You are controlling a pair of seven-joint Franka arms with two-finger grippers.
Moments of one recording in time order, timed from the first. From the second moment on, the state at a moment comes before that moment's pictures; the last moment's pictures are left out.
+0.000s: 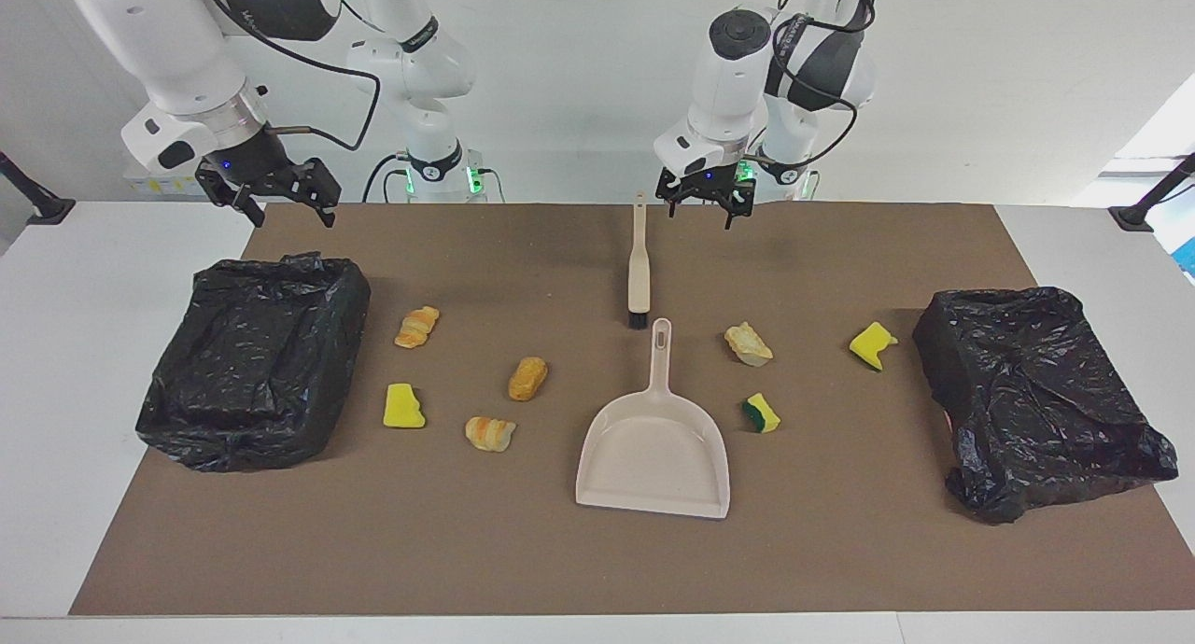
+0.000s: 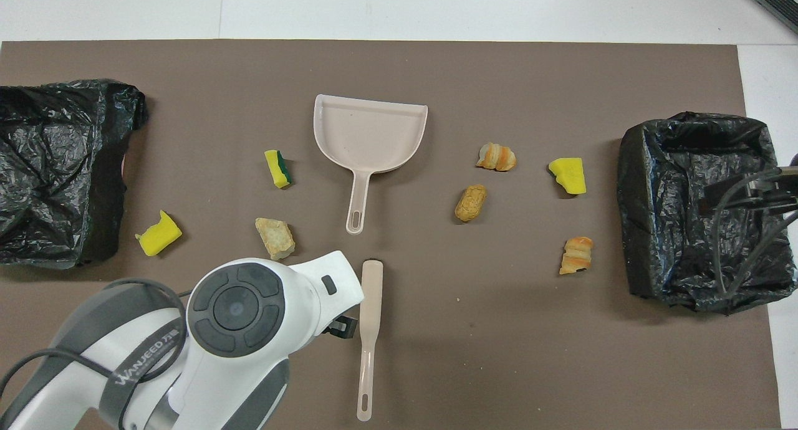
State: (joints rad) left arm -0.52 -0.17 -0.15 -2.12 -0.06 1.86 -0.28; right arm -0.07 -0.01 0.00 -1.60 0.00 1.50 -0.04
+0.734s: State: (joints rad) left arm -0.76 -0.09 -0.15 -2.37 -0.06 2.17 -0.45; right arm -0.07 -0.01 0.00 -1.60 0.00 1.50 -0.04
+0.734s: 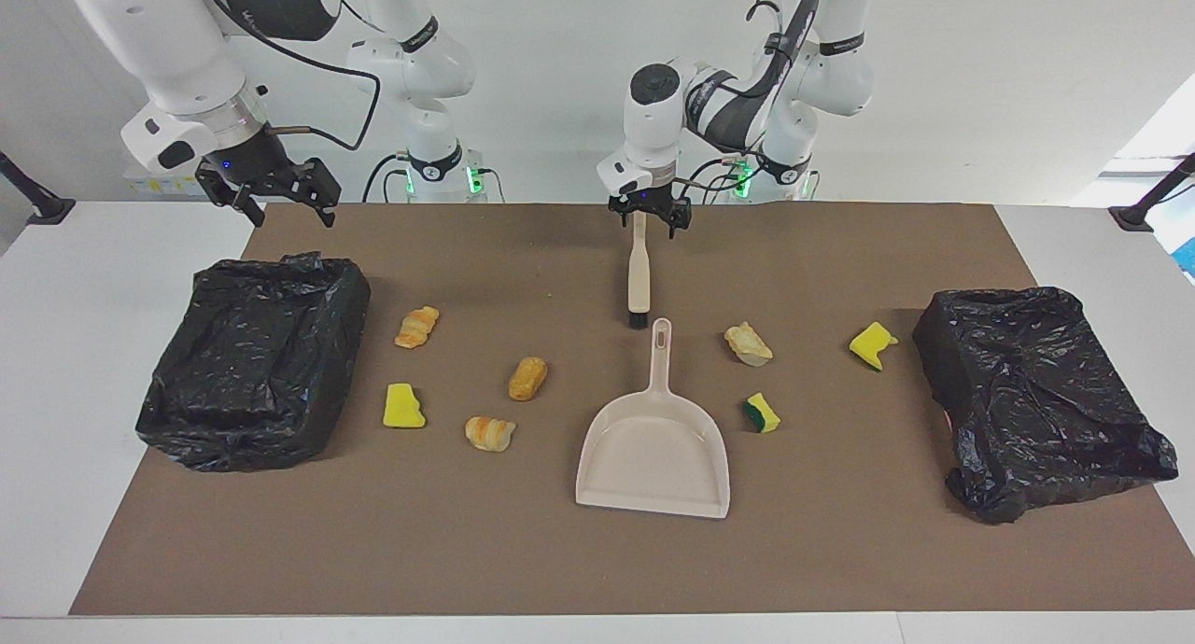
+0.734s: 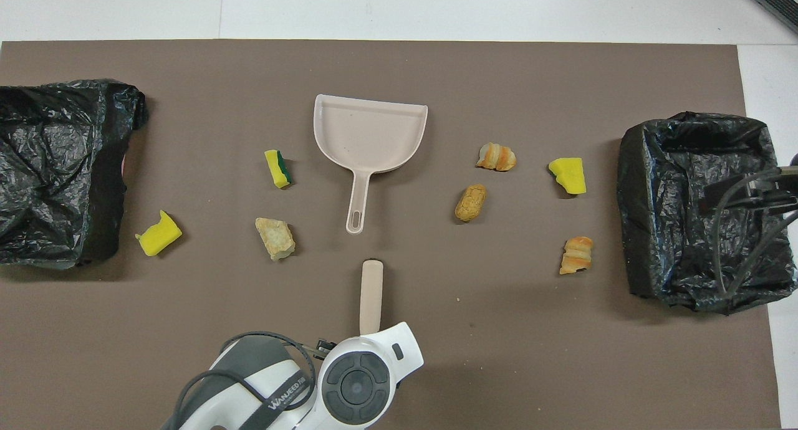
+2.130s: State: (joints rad) left arm -0.78 -0.08 -0.12 -2.34 -0.06 2.05 -0.45; right arm -0.07 -0.01 0.00 -1.60 0.00 1.50 -0.04
